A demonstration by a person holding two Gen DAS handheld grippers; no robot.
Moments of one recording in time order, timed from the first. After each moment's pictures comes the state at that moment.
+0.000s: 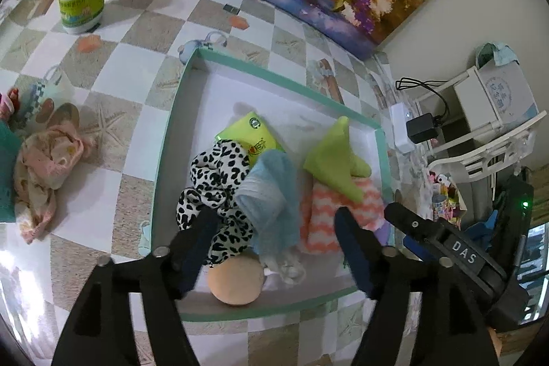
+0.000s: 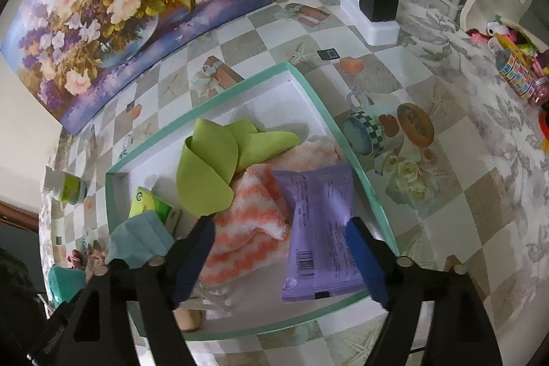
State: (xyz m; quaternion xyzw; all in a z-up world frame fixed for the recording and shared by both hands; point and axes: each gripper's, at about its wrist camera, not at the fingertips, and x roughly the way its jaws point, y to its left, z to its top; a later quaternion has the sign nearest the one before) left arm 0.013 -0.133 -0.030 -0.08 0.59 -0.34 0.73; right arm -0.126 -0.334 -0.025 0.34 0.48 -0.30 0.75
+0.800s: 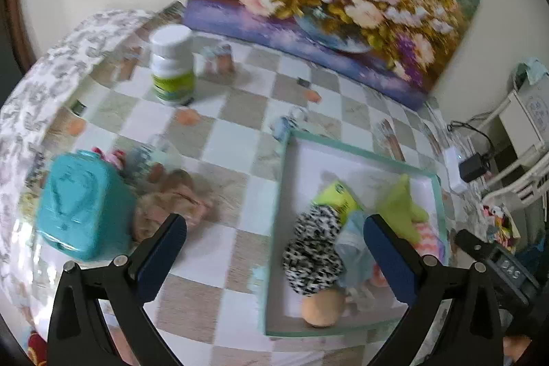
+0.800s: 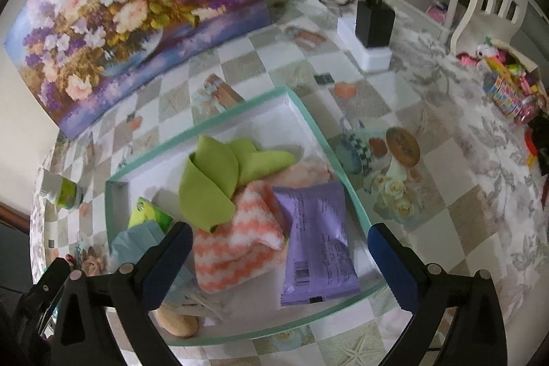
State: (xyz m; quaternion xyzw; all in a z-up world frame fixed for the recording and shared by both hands) left arm 0.033 -0.077 0.016 -0.02 0.51 -0.22 0.83; right arm -0.126 -0.326 0.002 0.30 0.45 -0.32 0.78
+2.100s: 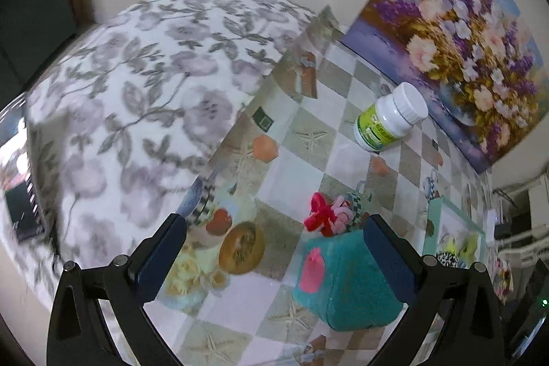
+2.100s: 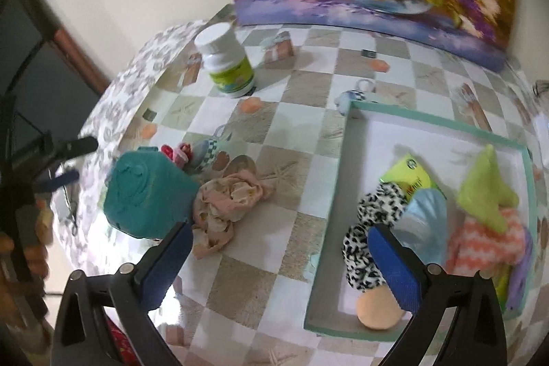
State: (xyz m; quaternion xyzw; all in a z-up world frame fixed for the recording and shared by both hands) left arm 0.156 0.144 -0.012 -0.08 0.56 -0.14 0.81; right arm 0.011 -0.114 -0.011 0.14 0.51 -0.04 0.85
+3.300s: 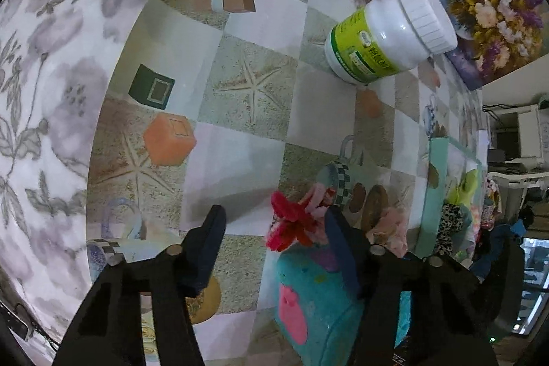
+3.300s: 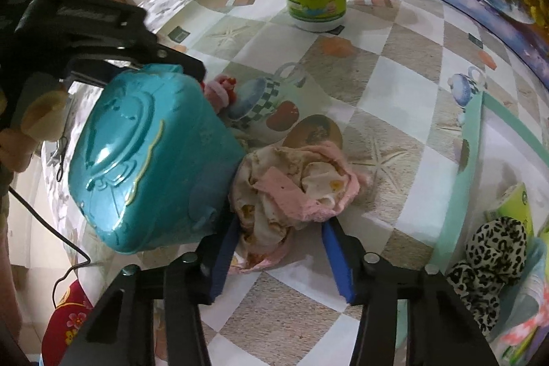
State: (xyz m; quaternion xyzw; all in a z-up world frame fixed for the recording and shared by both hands) left arm 0.225 0.064 -0.084 -0.01 0.71 -0.26 0.66; right arm 0.067 -0.056 -0.080 0.08 0.59 0.05 0.80
